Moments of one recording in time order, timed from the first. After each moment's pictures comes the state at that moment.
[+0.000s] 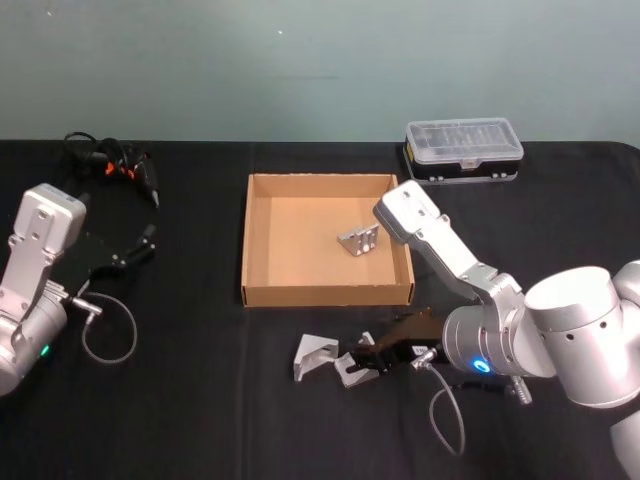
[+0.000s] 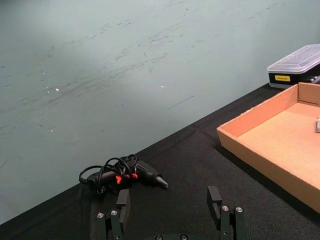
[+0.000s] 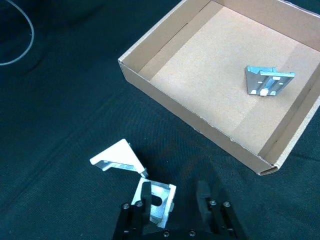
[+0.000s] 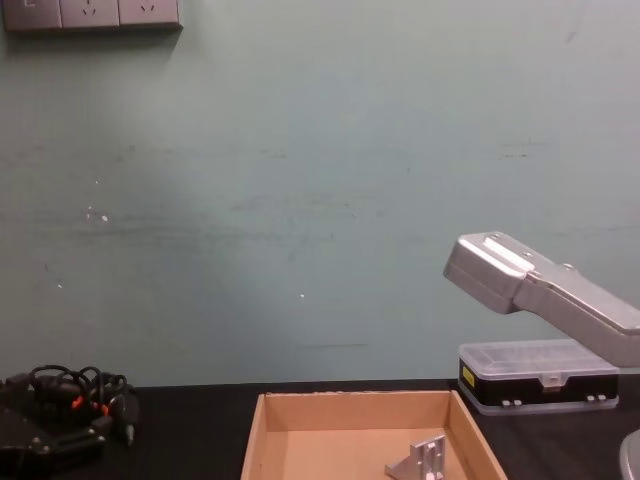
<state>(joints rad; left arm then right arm) -0.20 0.60 0.45 -1.41 -0.25 -0.12 0.03 0.24 0.32 -0.42 -1.76 0.07 1.00 0.44</state>
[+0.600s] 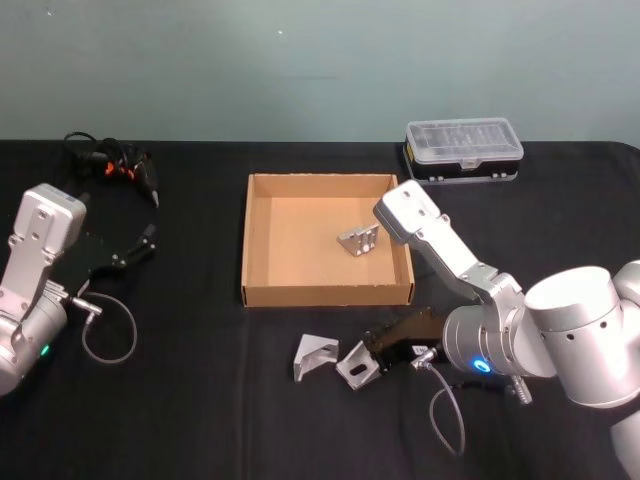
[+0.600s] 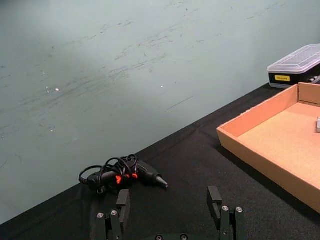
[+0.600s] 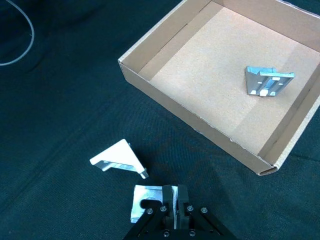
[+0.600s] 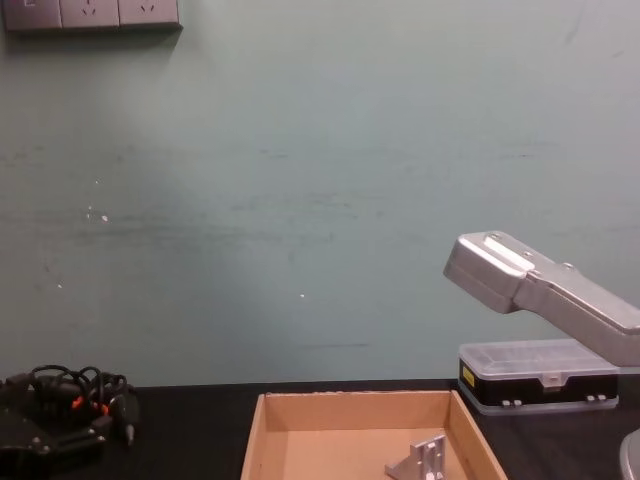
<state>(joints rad) -0.20 0.60 0.45 -1.41 -0.25 -0.12 0.03 0.24 0.32 -0.42 -1.76 0.07 1.00 0.44</state>
